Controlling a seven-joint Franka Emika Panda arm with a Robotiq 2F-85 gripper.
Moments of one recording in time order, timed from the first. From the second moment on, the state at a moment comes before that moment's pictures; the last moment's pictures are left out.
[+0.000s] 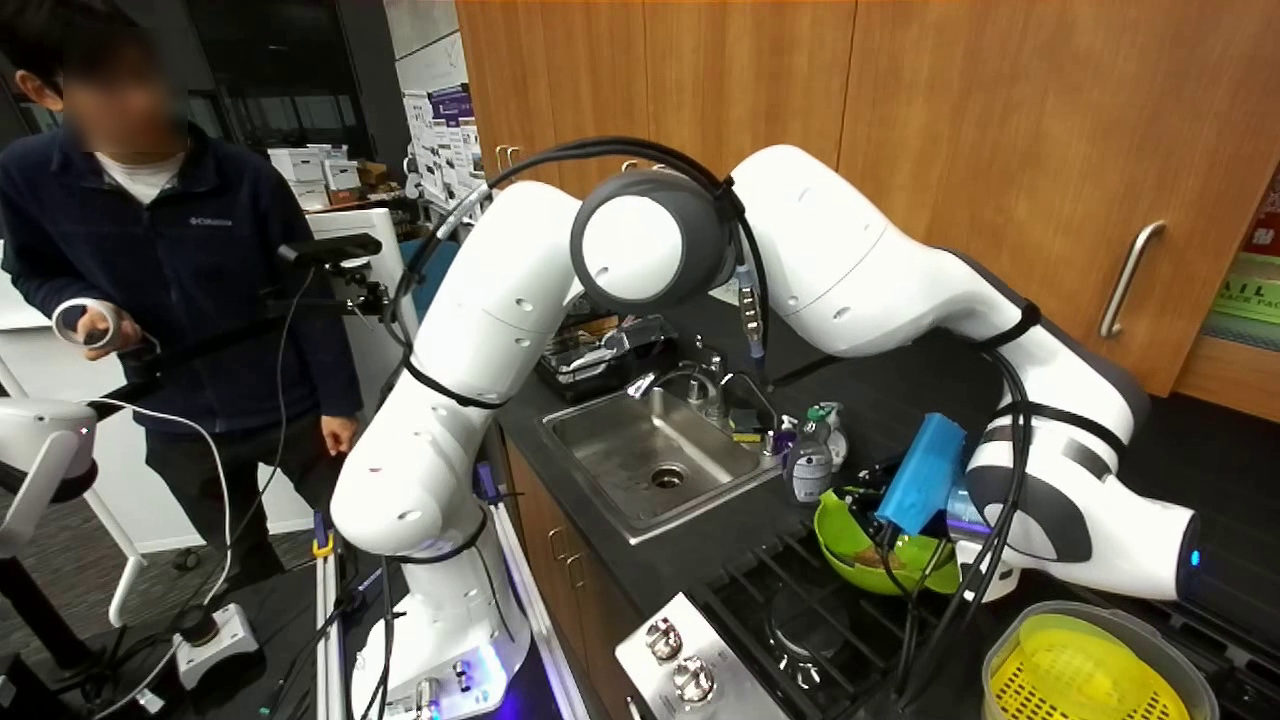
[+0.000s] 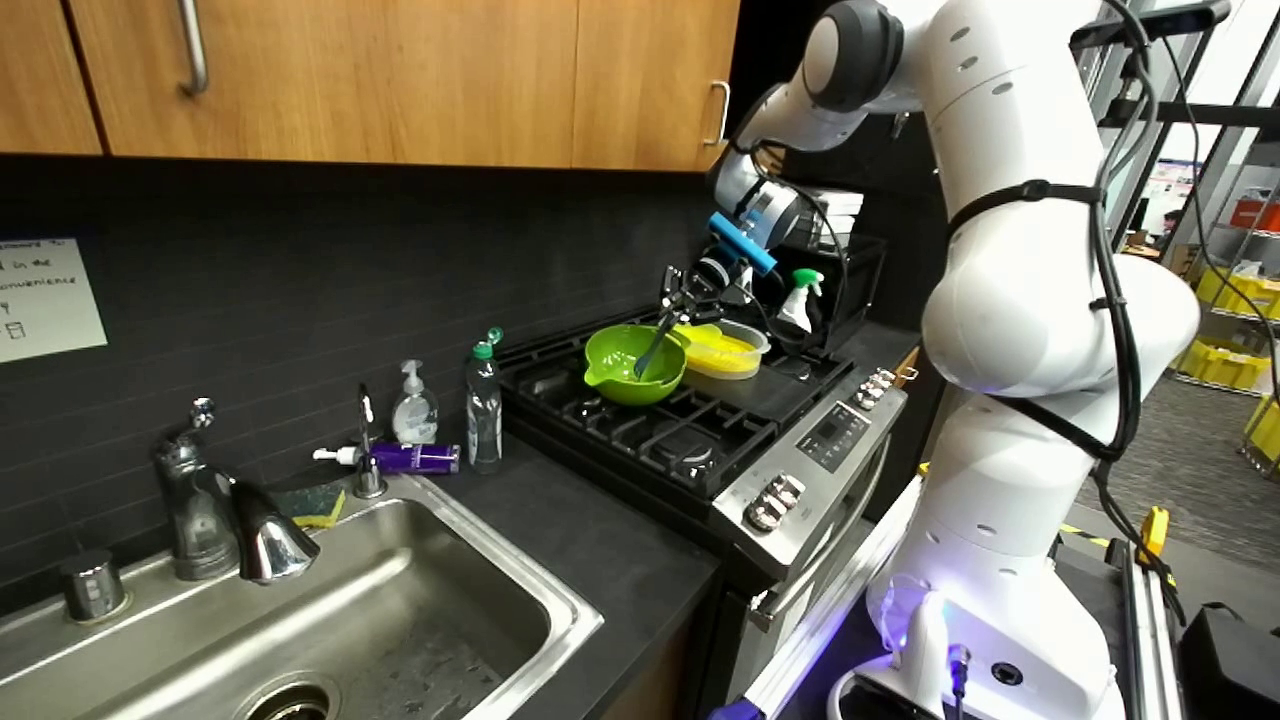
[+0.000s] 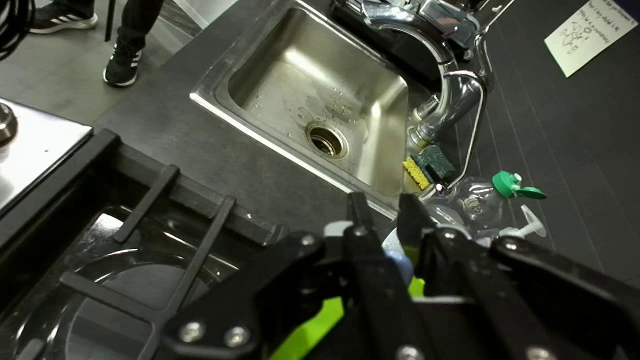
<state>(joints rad) -0.43 0.61 -0.28 -1.71 0.88 1.37 -0.03</state>
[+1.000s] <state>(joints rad) -0.44 0.64 -0.28 -1.62 0.83 1.32 0.03</state>
